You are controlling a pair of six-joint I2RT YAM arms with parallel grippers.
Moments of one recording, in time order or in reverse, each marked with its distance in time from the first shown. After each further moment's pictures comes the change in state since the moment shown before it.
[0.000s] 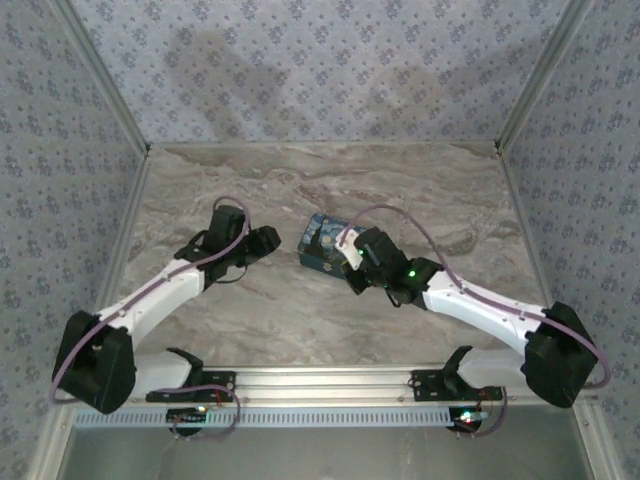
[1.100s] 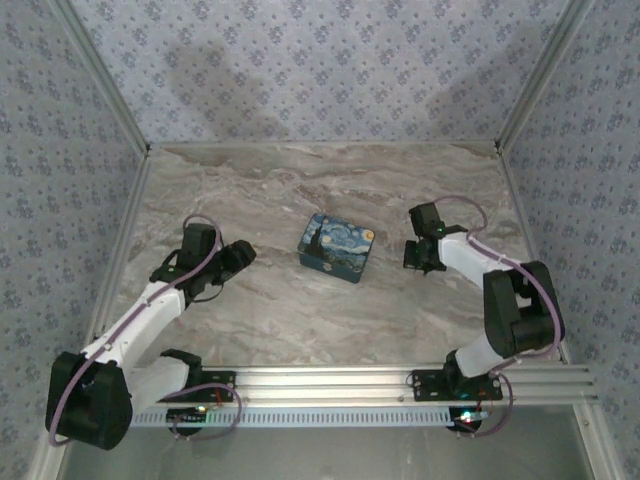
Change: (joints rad) left arm 0.165 -0.170 -0.159 -0.086 0.037 0.015; right arm -0.550 0.320 0.061 -0.211 0.074 0.413
